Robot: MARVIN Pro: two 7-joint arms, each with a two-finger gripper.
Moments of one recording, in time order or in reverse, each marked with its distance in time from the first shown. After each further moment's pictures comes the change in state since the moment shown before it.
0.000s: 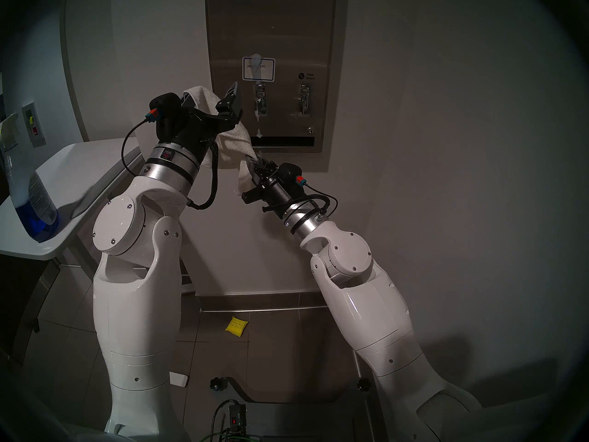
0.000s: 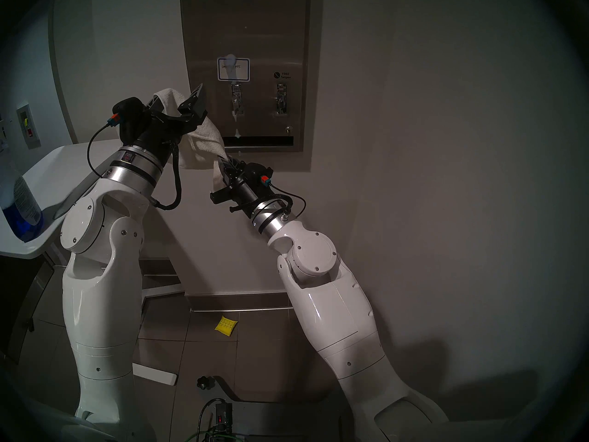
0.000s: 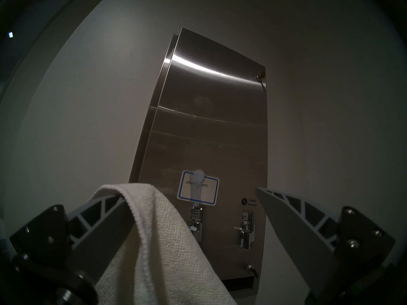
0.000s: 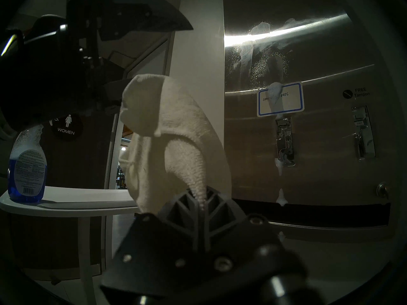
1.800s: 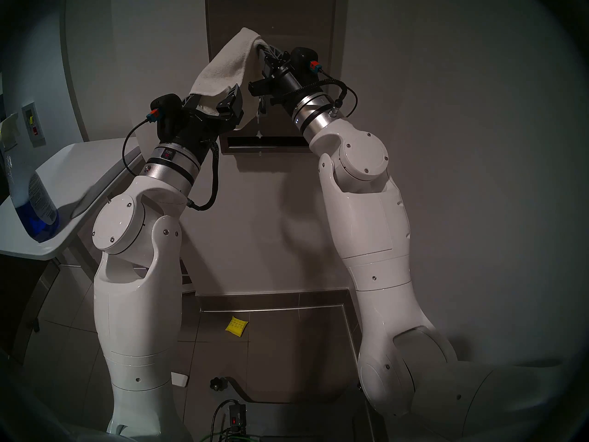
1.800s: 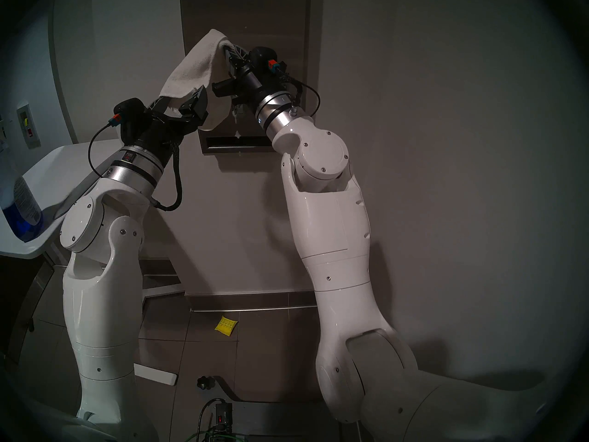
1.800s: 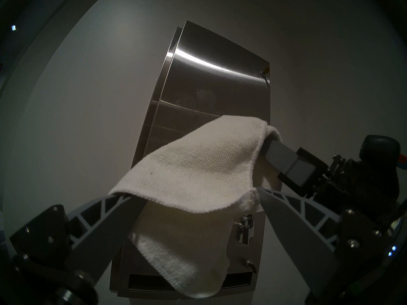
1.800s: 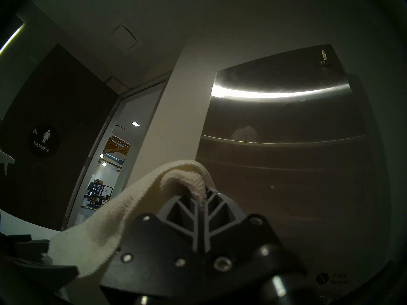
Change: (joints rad) left arm -0.001 -0.011 -0.004 -0.004 -0.004 0.015 -0.008; right arm 0.382 -0.220 0.226 0.054 -0.206 0.133 0.087
